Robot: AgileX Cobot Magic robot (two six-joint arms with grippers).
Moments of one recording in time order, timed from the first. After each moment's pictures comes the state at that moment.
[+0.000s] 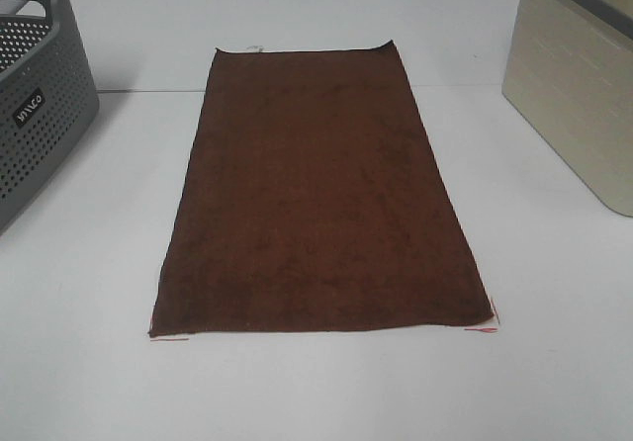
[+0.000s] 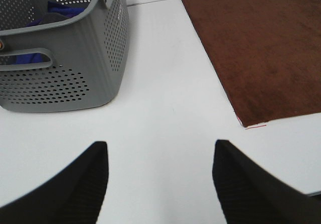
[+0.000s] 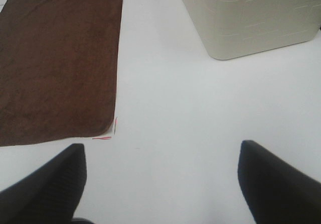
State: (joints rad) left arm 0.02 0.00 -0.50 -0.15 1.06 0.17; right arm 0.00 0.02 -0.50 0.01 1.05 0.06
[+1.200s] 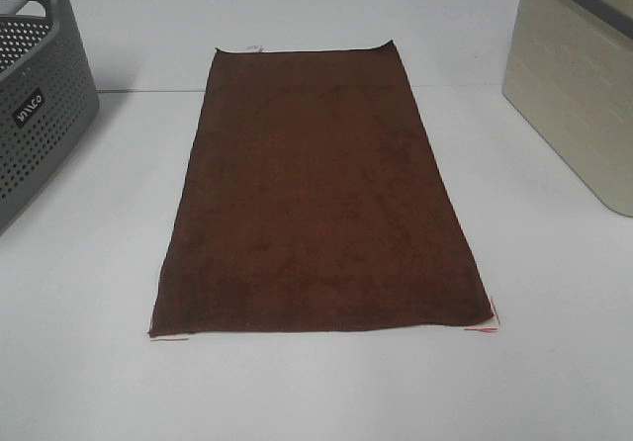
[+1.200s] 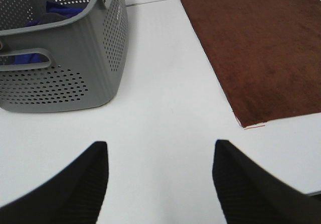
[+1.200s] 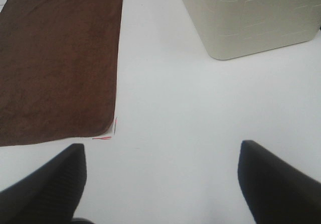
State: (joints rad) left arm 0.02 0.00 -0.50 -0.15 1.06 0.17; right arm 0.00 0.02 -0.50 0.01 1.05 0.06
